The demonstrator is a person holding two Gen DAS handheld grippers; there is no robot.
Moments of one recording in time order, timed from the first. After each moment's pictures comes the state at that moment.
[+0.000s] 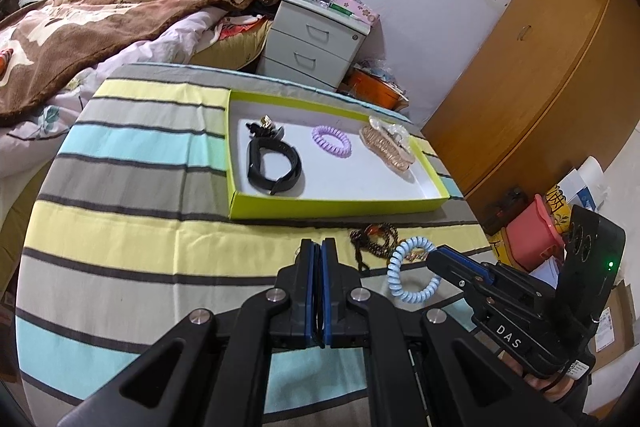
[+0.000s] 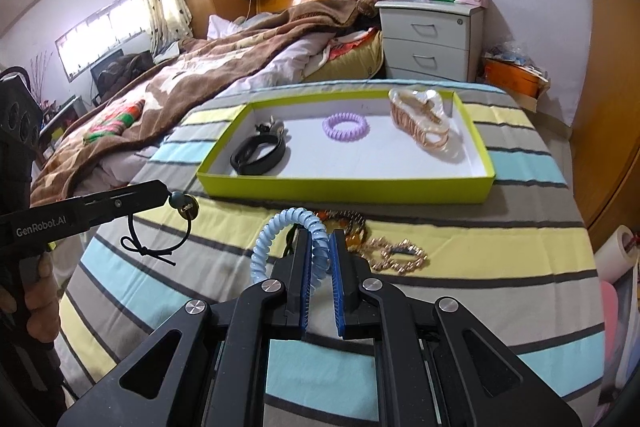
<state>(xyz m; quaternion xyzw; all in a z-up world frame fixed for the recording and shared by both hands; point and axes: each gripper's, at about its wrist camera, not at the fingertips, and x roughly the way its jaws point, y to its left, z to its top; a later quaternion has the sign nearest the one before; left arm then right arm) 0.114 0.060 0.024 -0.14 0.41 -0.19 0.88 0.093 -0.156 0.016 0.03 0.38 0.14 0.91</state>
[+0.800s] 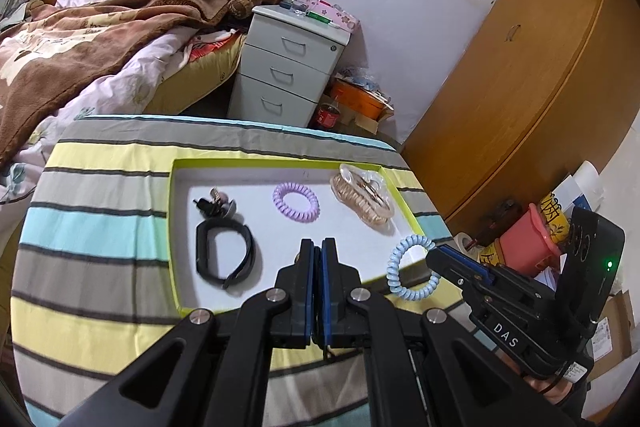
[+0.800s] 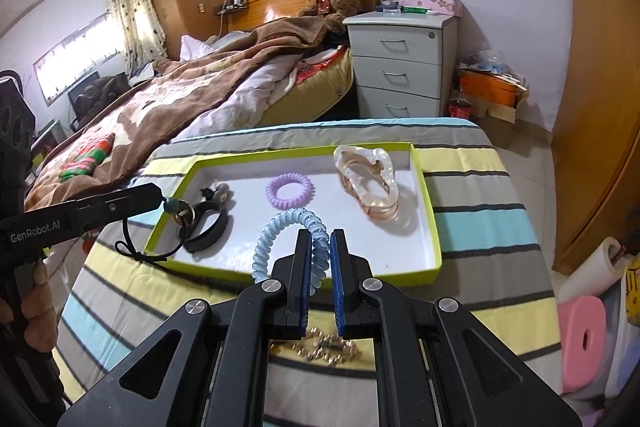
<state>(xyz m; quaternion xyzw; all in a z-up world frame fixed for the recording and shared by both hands) 0.180 0.020 0.055 -0.12 0.40 -0.22 0.88 0.156 -0.190 0.037 0.04 0.37 0.10 0.92</state>
